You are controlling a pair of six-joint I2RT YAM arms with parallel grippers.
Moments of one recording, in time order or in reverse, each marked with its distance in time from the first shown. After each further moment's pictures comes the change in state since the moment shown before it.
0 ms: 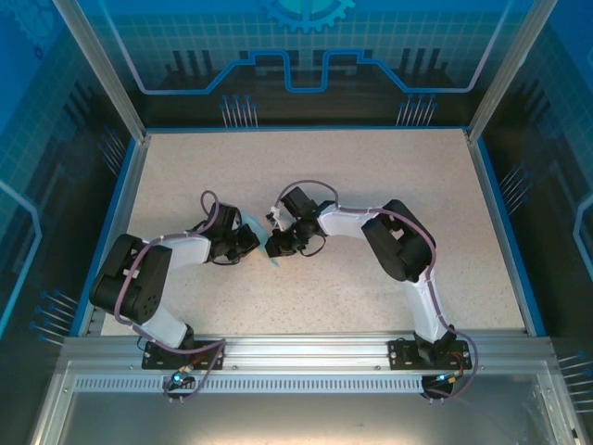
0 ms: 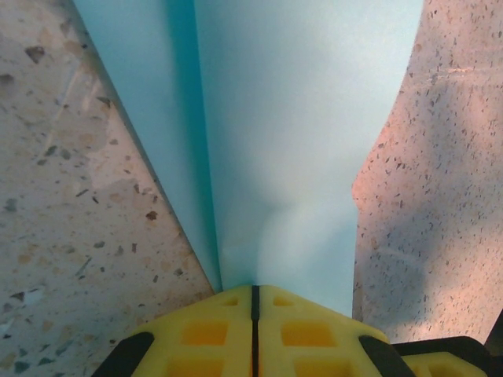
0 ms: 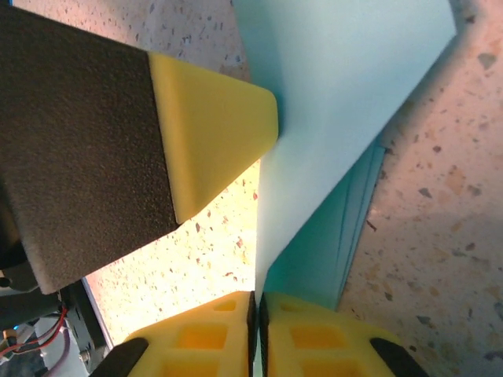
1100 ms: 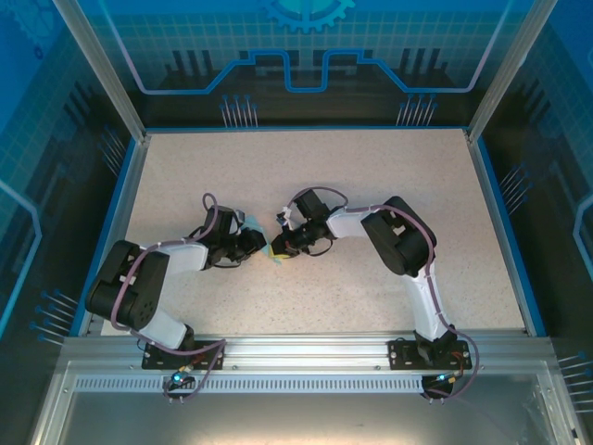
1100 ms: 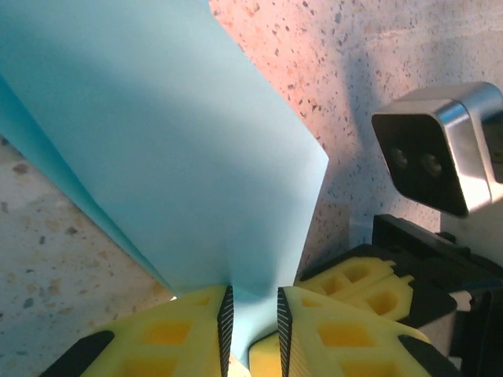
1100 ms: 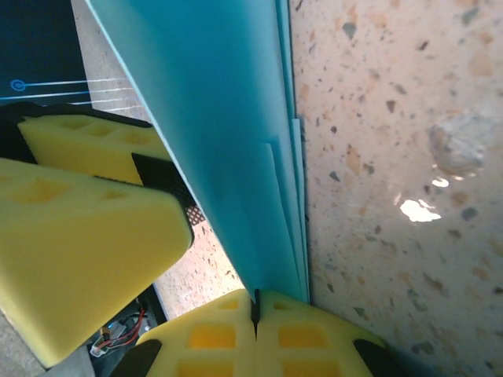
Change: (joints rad) left arm 0.000 -0.047 -0.080 0.149 0.154 0.035; right arm -0.072 0.037 -0.110 0.228 -0.193 0.232
